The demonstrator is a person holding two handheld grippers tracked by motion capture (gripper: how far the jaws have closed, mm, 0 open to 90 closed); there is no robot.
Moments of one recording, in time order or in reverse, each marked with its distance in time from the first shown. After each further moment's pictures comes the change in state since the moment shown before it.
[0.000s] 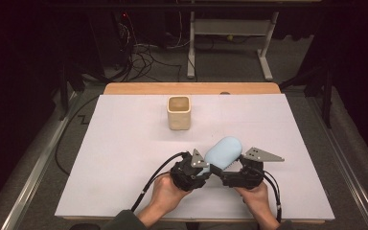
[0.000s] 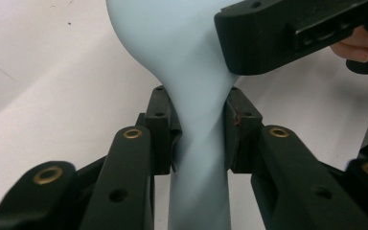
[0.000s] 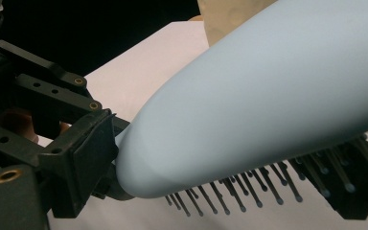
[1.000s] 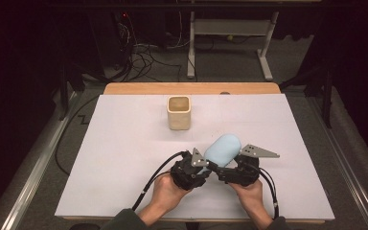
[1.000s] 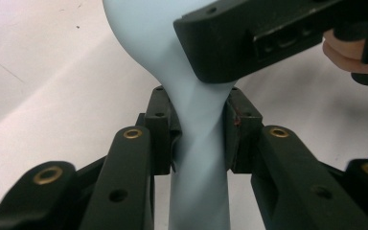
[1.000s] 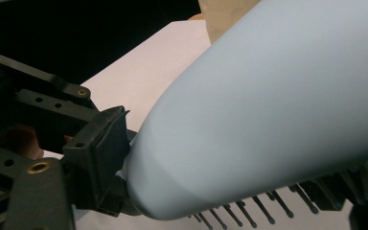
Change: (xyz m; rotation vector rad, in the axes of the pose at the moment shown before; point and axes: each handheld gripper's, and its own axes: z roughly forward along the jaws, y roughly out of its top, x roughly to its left) left arm 0.002 0.001 0.002 -0.011 0.019 -0.007; right arm 0.004 0.007 0.010 0.011 0.002 0.039
